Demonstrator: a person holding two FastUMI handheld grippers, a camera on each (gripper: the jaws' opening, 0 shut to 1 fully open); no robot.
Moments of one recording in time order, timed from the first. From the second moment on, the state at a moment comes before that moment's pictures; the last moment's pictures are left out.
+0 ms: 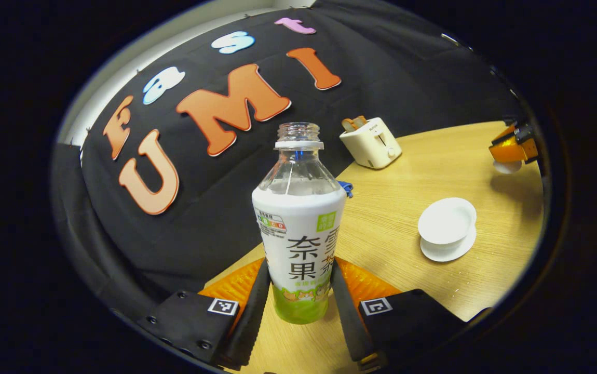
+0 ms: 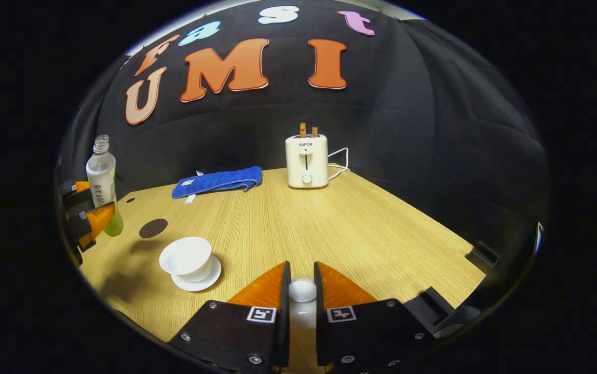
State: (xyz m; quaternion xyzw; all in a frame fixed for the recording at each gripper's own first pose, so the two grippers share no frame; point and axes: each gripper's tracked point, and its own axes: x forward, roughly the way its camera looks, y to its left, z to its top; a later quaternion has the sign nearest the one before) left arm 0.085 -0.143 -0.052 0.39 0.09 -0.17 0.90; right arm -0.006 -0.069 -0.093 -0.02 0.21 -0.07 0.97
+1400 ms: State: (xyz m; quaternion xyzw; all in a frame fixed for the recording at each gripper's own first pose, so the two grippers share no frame) left arm 0.093 -0.182 -0.114 0.76 0.07 -0.23 0.60; right arm -0.016 -0.095 -0.116 0.02 0.24 -0.08 0.97
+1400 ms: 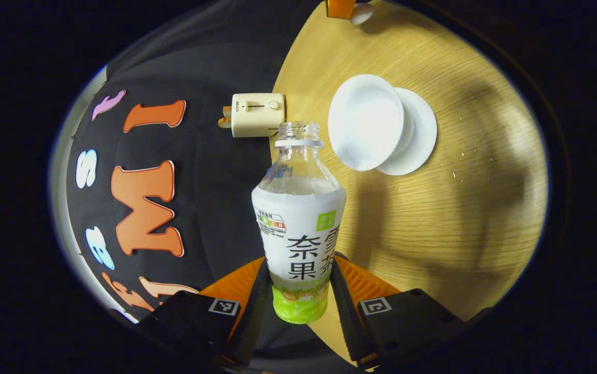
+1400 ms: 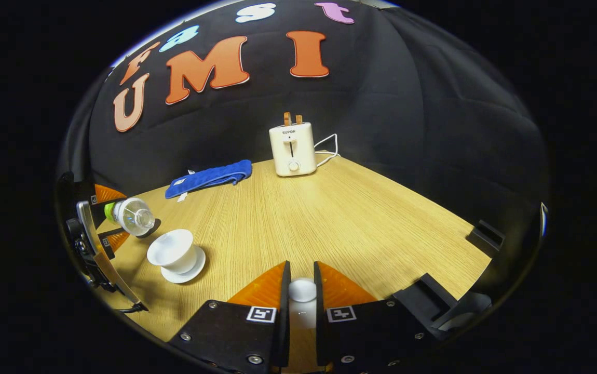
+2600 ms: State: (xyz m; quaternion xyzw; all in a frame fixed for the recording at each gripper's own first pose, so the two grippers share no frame) left arm 0.098 -0.212 -0.082 0.88 0.00 -0.23 0.43; right arm -0.016 -0.104 -0.127 0.03 0.25 -0.09 0.96
